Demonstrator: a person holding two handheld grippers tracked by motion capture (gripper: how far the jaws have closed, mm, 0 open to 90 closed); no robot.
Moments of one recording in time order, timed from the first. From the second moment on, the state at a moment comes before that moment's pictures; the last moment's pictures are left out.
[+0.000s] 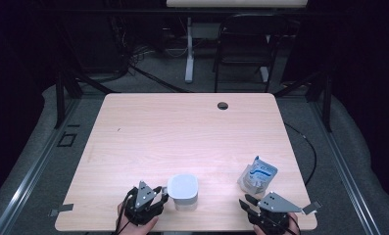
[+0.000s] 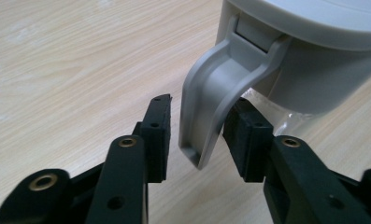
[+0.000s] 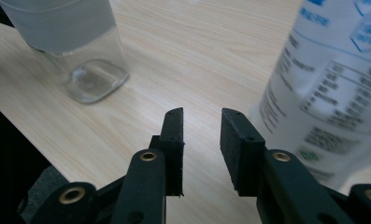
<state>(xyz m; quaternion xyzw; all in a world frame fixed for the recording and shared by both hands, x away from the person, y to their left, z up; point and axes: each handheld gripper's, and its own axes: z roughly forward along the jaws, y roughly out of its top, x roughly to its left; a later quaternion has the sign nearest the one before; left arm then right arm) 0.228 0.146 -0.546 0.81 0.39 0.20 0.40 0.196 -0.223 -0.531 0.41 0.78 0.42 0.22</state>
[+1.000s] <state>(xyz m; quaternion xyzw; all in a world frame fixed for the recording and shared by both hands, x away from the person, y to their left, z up) 0.220 0.180 -0.529 0.78 0.40 0.20 0.43 0.252 -0.139 -0.515 0.34 0.80 0.45 0.19</state>
